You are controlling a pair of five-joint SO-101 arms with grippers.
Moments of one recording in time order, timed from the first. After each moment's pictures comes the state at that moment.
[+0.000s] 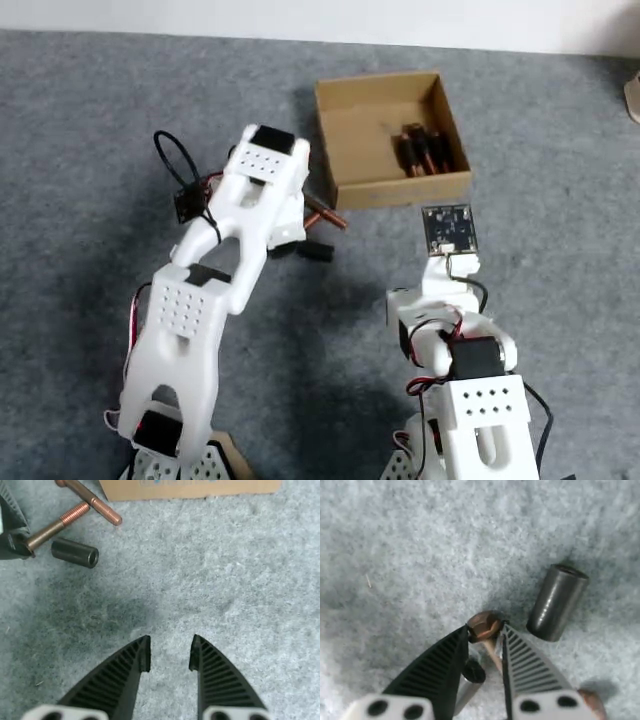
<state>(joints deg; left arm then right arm) 12.0 52.4 -37.6 93.7 133.4 -9.8 -66.7 68.2 58.9 1.0</state>
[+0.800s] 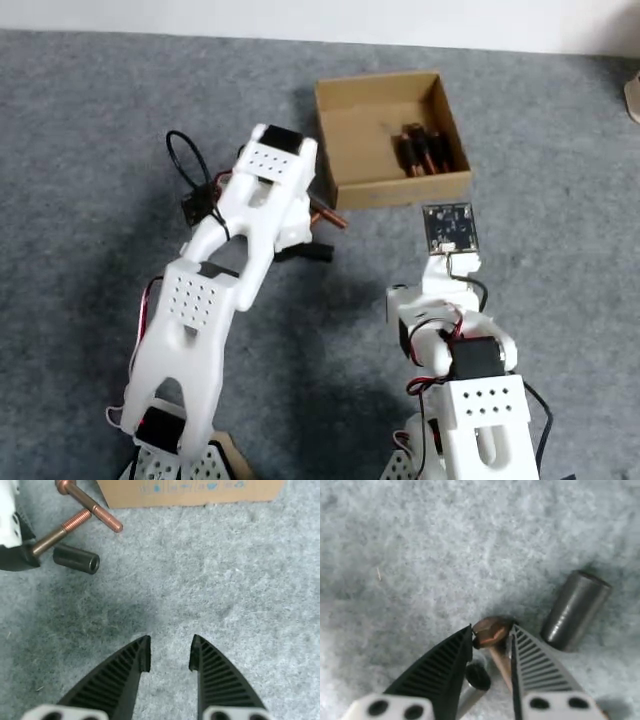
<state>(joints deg) 15.3 55.1 -42.4 98.4 139.6 -9.8 -66.7 68.2 57.6 1.1</state>
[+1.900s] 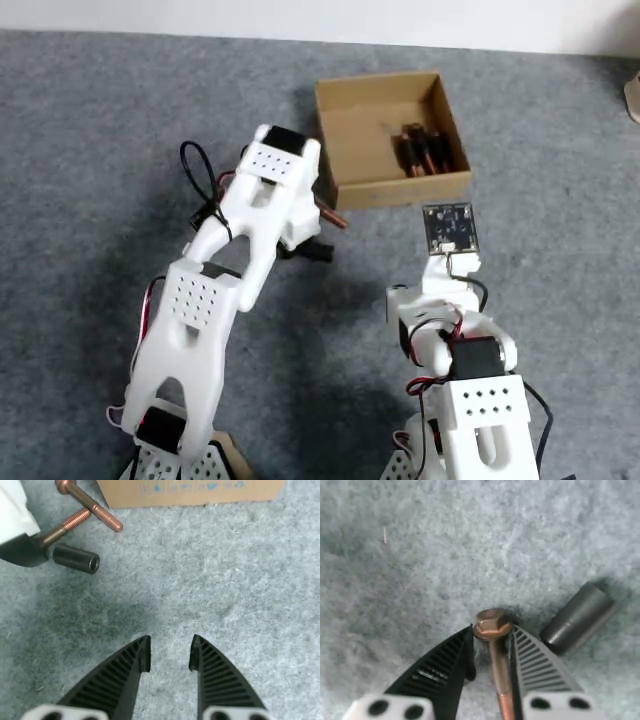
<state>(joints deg) 13.8 55.3 -43.1 97.5 153.7 -9.8 -66.7 68.2 57.6 1.1</state>
